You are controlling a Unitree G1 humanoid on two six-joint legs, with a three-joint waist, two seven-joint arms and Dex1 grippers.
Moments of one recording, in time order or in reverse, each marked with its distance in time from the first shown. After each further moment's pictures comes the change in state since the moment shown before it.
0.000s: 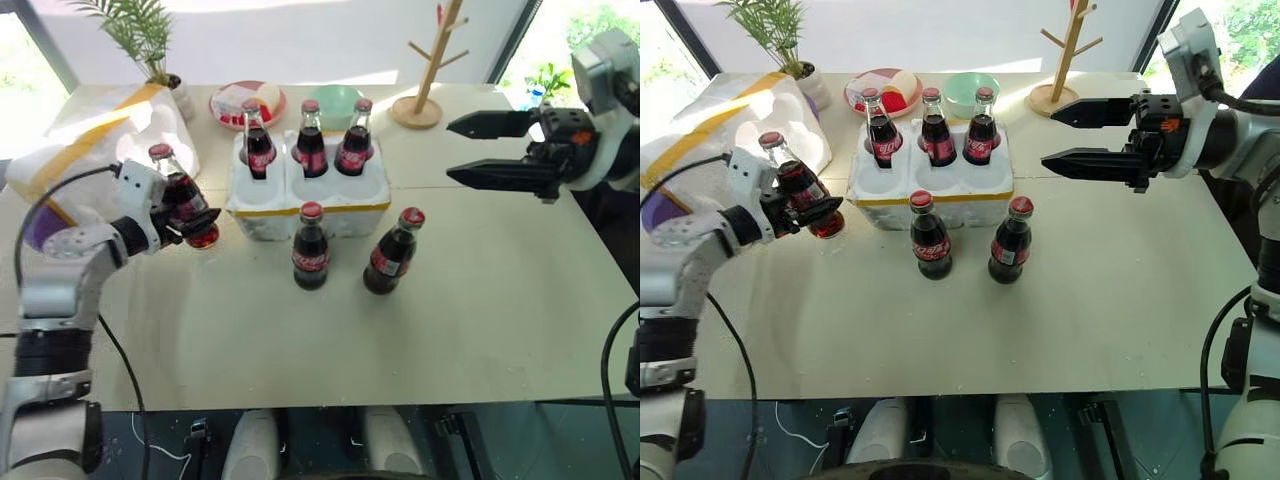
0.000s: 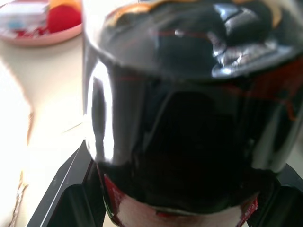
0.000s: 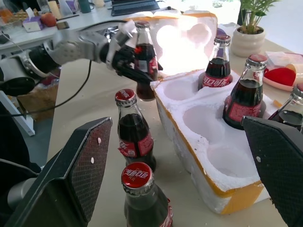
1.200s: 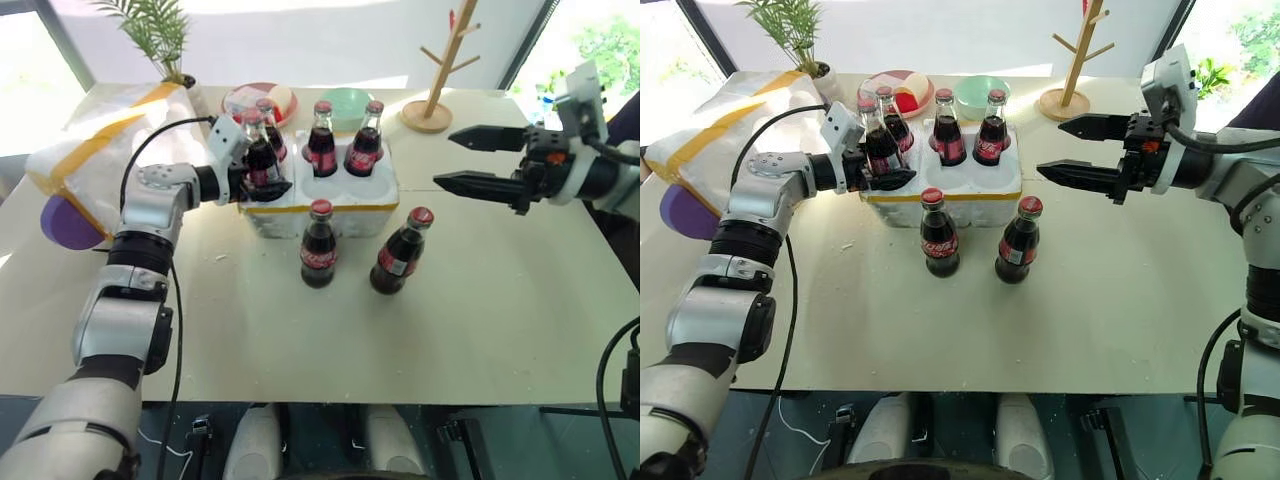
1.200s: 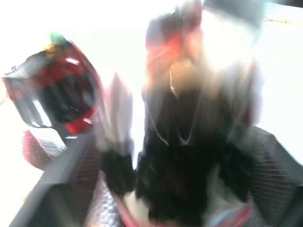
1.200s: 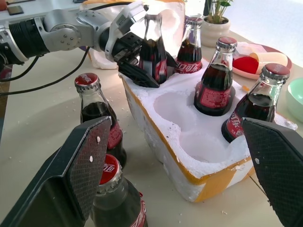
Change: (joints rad) left arm -0.538 -0.336 -0.250 0.801 0.314 -0.433 -0.143; right arm 0.128 0.031 -0.023 -0.074 -0.043 -0.060 -0.183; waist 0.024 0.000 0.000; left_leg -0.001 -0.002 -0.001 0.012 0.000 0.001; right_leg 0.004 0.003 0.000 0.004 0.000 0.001
